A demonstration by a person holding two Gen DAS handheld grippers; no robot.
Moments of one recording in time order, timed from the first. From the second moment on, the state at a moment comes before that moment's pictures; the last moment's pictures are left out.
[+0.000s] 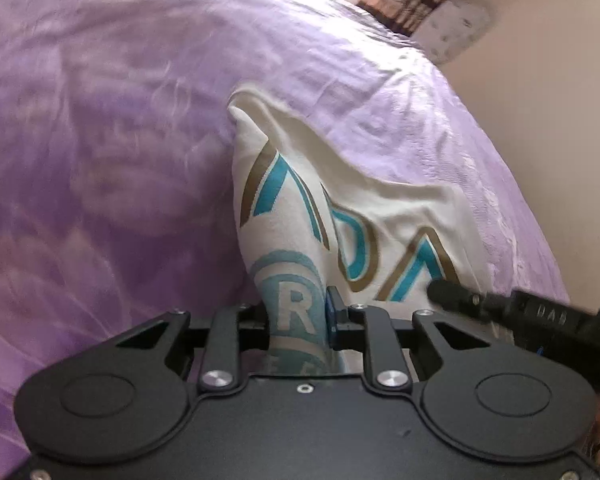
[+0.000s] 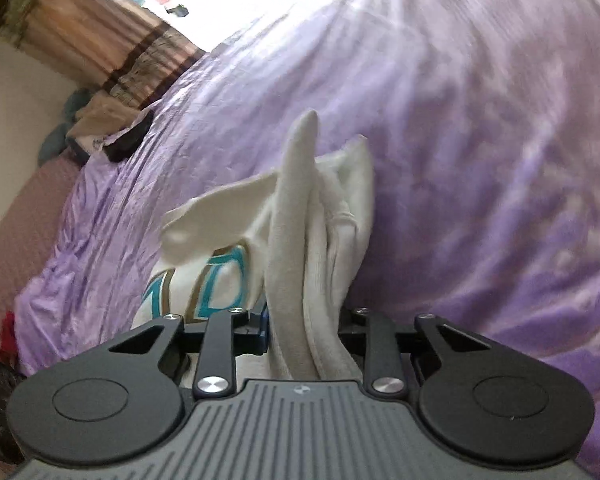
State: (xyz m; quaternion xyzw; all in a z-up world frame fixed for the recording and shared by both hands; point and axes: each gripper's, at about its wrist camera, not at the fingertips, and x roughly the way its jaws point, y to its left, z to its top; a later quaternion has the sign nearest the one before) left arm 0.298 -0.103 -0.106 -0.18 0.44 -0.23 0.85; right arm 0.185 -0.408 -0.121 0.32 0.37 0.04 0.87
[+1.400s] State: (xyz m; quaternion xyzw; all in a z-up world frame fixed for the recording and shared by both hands) left arm 0.245 0.165 -0.173 -0.40 0.51 -0.11 0.75; right arm 0.219 -0.275 -0.162 0.34 0.46 0.20 0.80
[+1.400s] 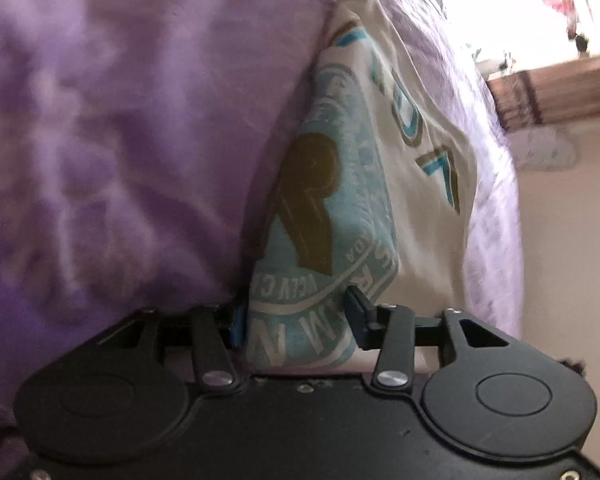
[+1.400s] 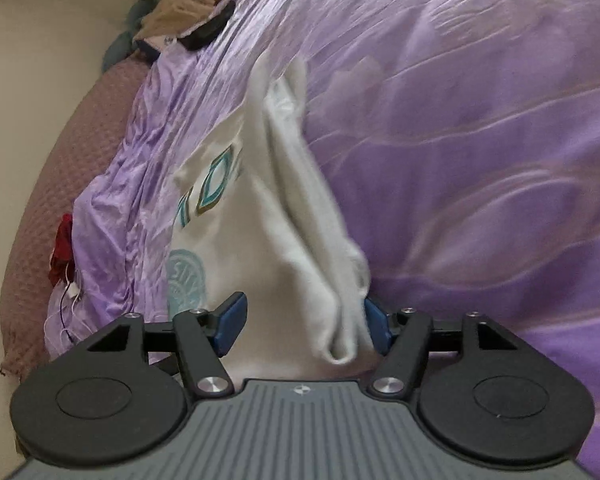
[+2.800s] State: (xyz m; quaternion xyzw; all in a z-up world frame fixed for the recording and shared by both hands) left arm 0.365 0.191 -0.162 -0.38 0.38 -0.05 0.84; right arm 0.322 -0.221 -0.126 0.20 0.35 0.10 0.91
